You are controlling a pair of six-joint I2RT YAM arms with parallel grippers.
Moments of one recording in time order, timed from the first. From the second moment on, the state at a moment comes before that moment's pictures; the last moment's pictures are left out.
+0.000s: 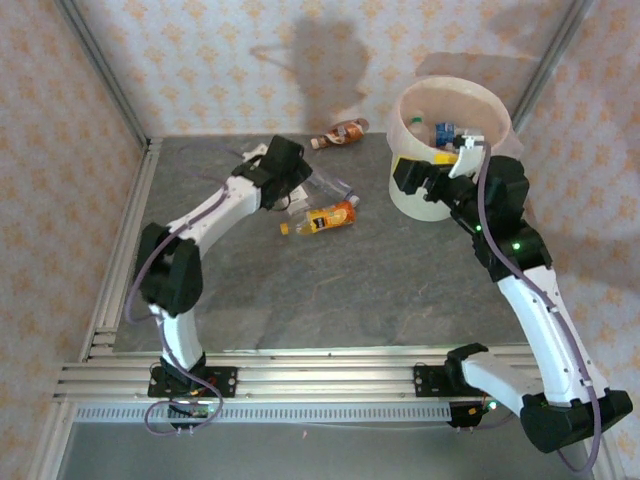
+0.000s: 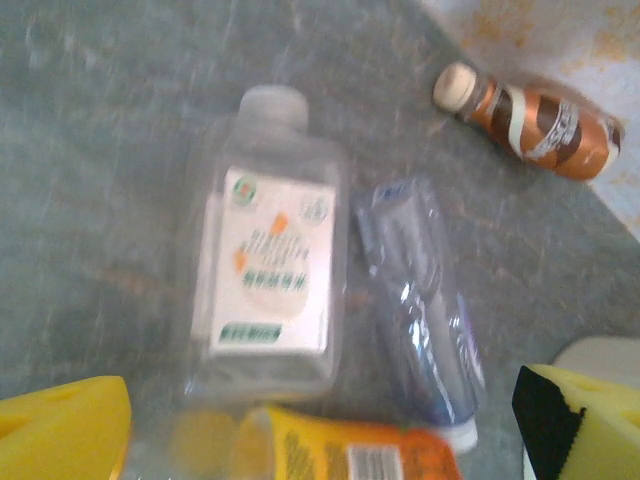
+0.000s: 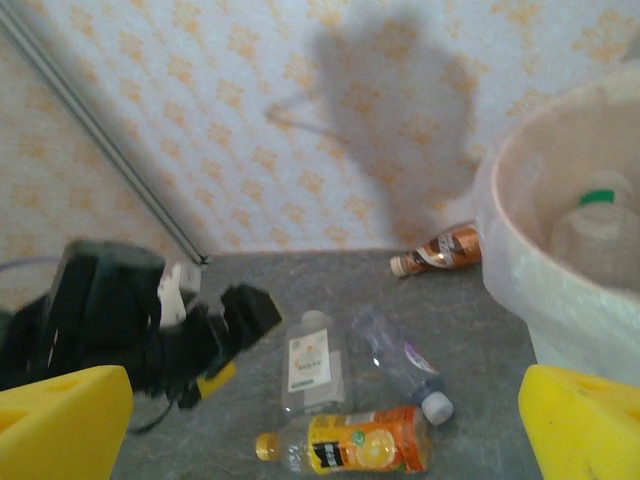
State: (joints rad) left arm -0.42 1.91 1.67 -0.65 -0.29 -1.08; right arm 0.27 0.98 1.19 -0.38 -0.23 0.35
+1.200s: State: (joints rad) left arm -0.34 2.58 2.44 -1.05 -0.28 -0.82; right arm 0.27 0.91 1.15 -0.51 -0.13 0.24
